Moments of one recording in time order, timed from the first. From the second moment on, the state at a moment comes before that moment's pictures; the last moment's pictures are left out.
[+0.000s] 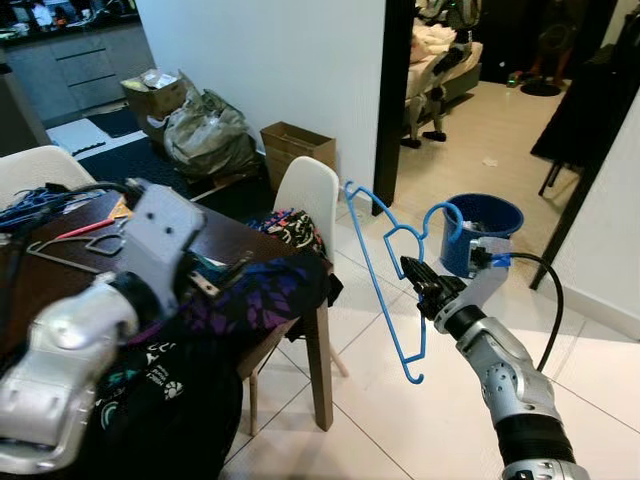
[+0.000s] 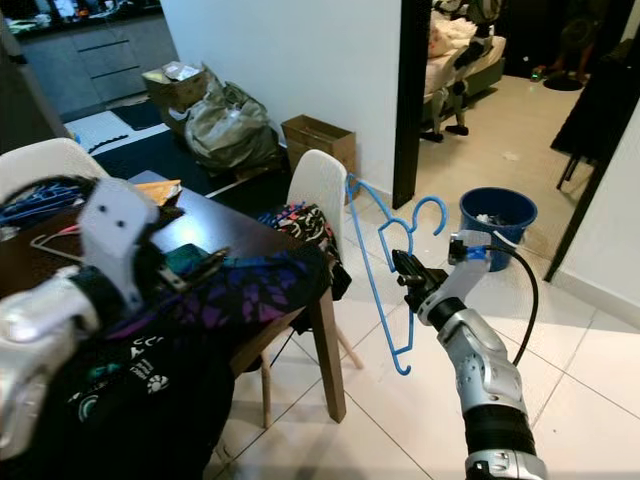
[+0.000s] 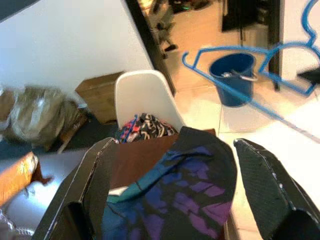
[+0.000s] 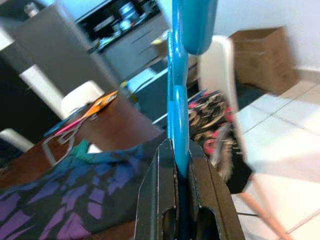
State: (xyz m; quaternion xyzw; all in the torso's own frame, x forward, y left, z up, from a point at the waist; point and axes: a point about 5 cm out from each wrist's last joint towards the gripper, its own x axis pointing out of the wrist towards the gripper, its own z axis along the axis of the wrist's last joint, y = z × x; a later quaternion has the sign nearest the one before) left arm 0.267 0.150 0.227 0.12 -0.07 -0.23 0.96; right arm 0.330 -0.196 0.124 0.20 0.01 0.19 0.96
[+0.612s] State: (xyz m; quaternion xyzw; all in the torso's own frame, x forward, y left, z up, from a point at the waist) left arm 0.268 0.178 0.246 0.18 -0.11 -0.04 0.98; right arm 0.328 -0.194 0.123 0.18 0.01 0.21 0.96
